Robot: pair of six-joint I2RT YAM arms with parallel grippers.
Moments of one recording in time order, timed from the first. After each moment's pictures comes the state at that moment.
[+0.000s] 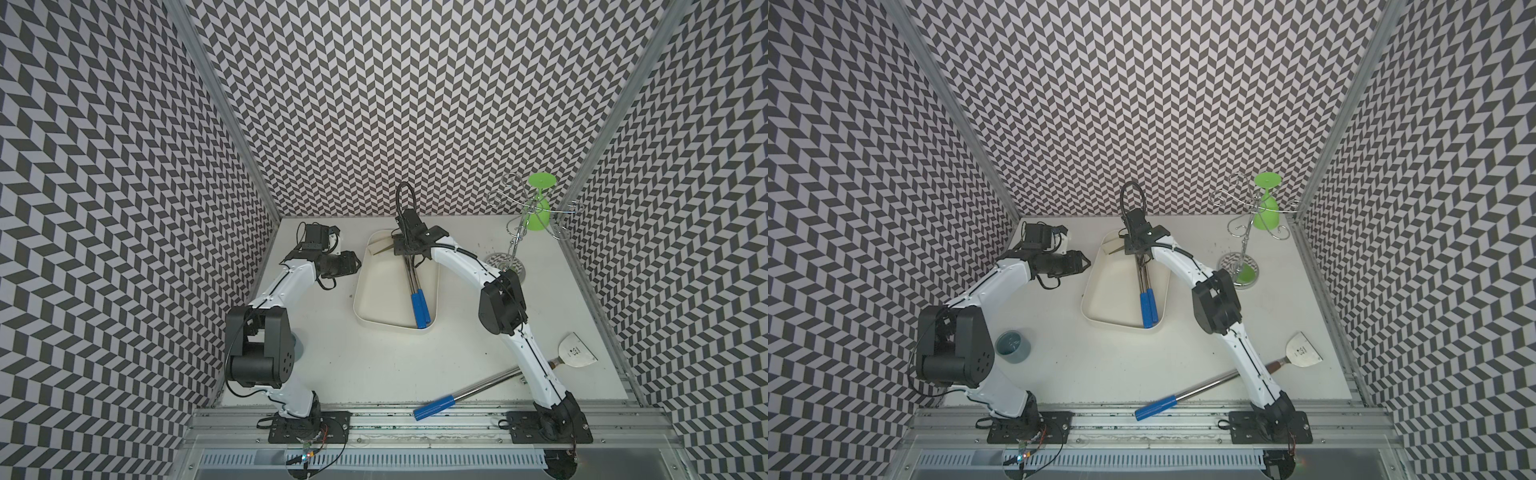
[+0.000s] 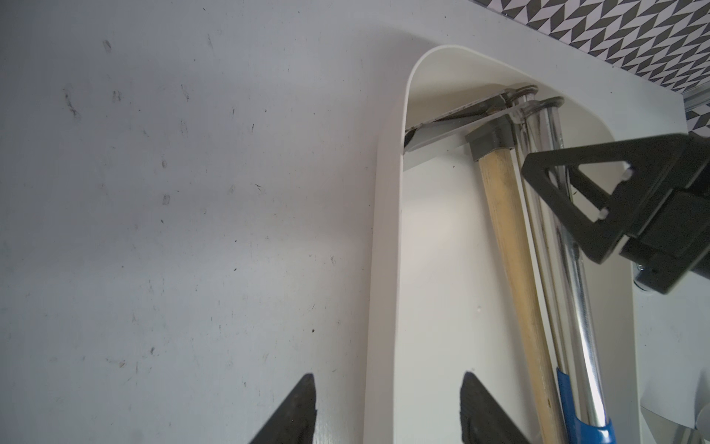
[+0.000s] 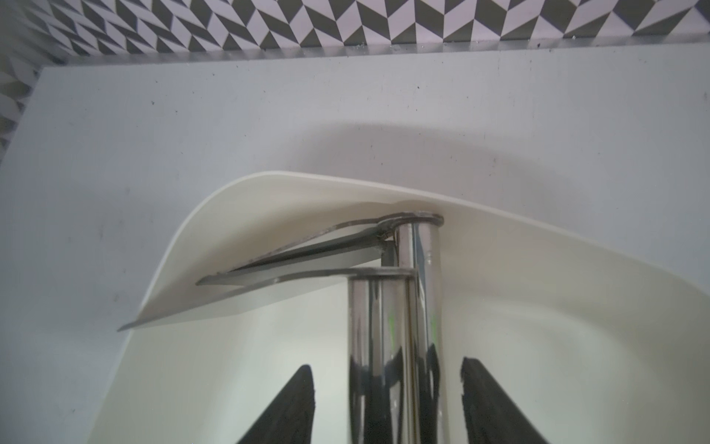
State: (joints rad) left arm -0.06 1.64 1.22 -0.51 0.36 -0.20; right arm 0.64 2.52 2.38 -0.71 0.16 0.47
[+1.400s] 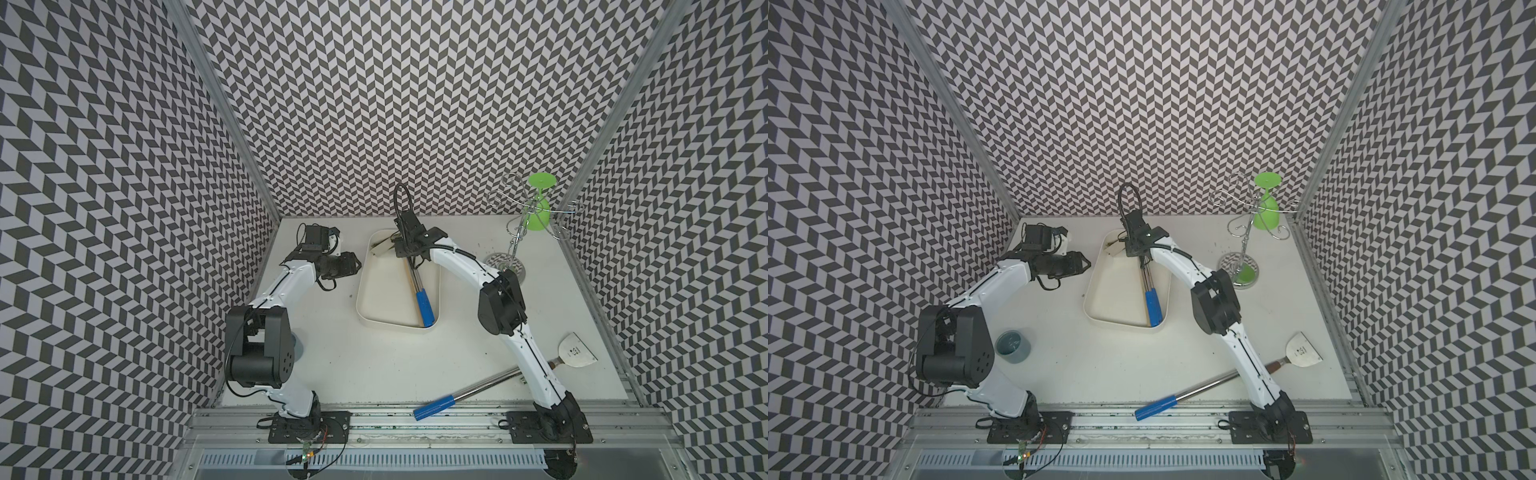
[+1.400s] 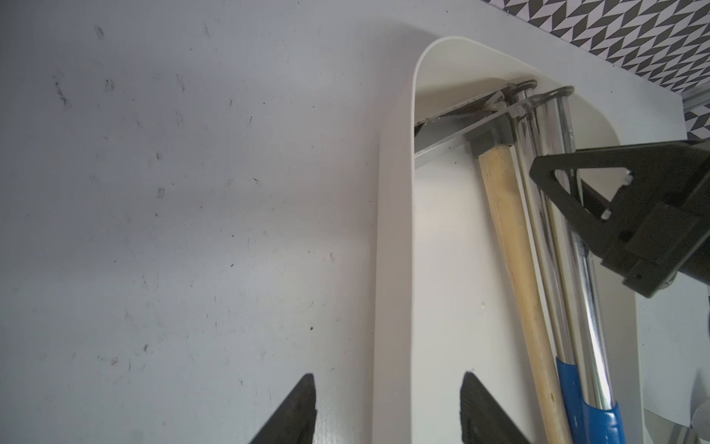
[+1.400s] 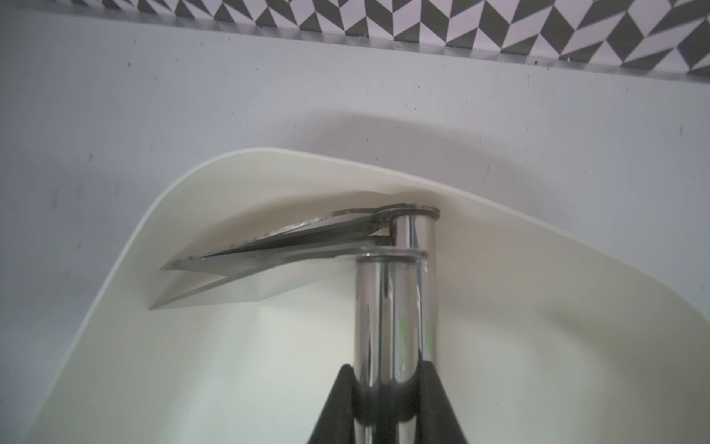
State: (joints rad) left arm -0.06 1.64 1.20 -0.50 0.37 -0.21; right arm 0.65 2.52 2.37 -0.72 0.21 0.37
